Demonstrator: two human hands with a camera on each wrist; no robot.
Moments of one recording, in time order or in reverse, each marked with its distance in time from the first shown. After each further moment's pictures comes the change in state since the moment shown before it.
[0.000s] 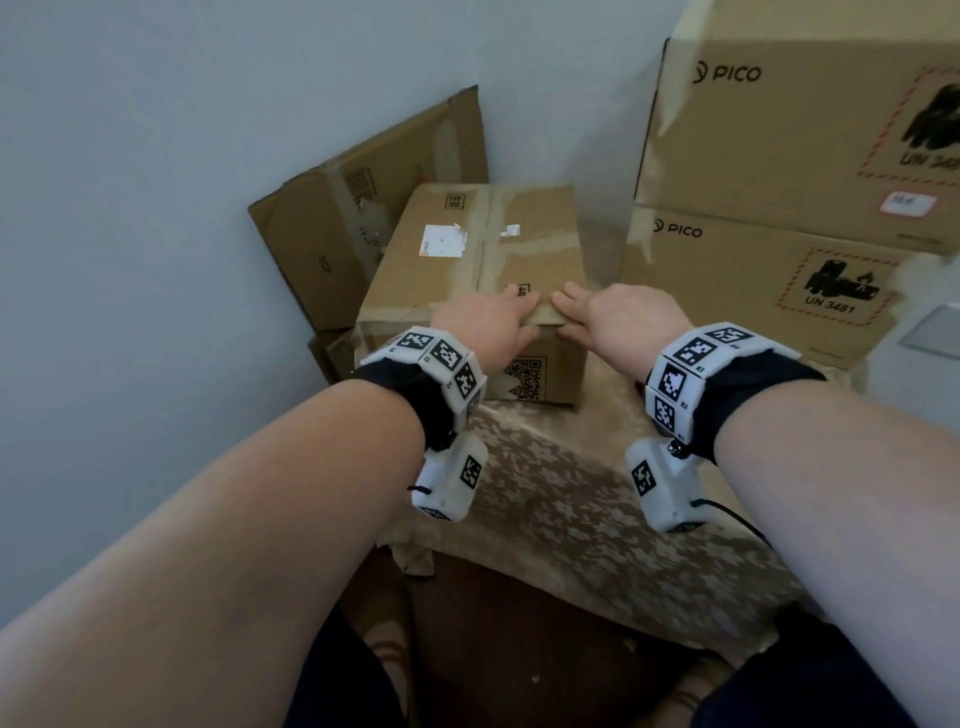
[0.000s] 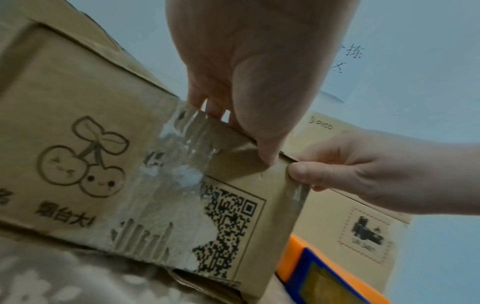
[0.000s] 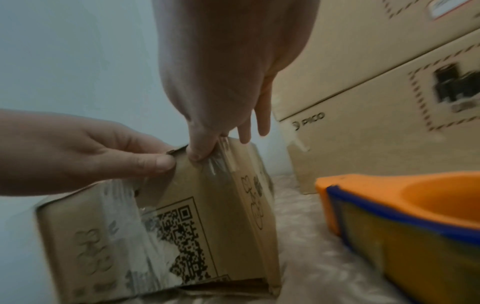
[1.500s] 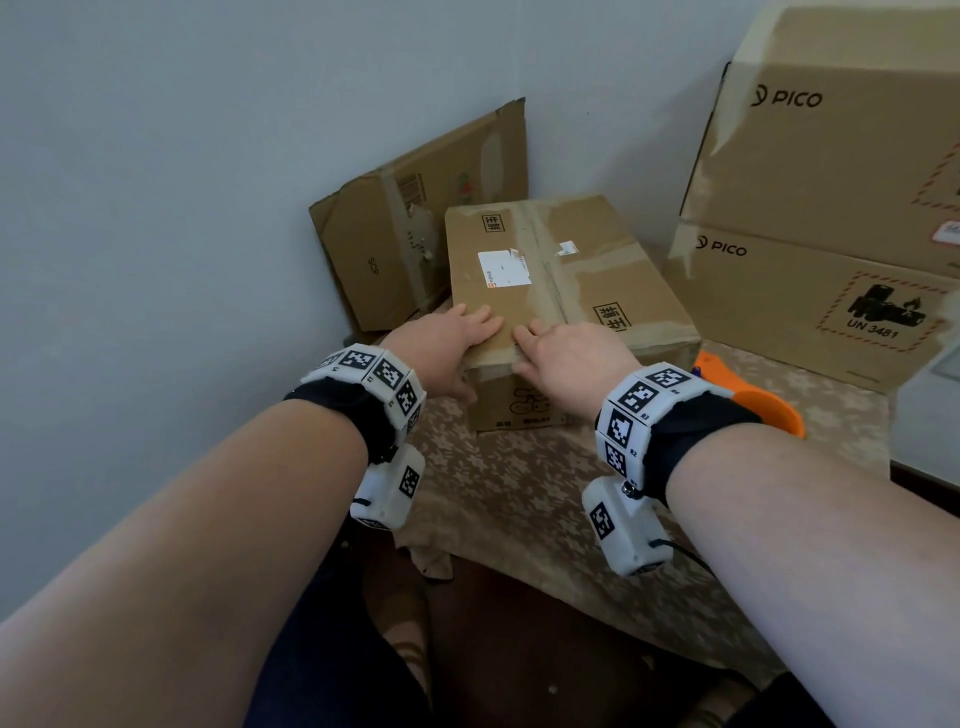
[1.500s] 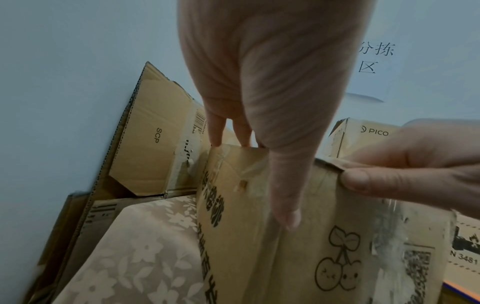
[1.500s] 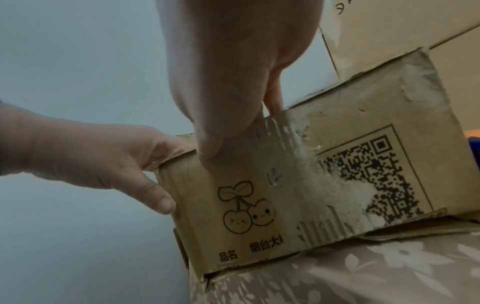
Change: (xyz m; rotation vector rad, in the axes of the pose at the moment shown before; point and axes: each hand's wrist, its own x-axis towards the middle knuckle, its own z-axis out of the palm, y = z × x) left_hand -0.042 -0.088 0.011 0.009 -0.164 0.045; right_hand 0.022 -0.089 0.003 -0.072 0.052 -0.102
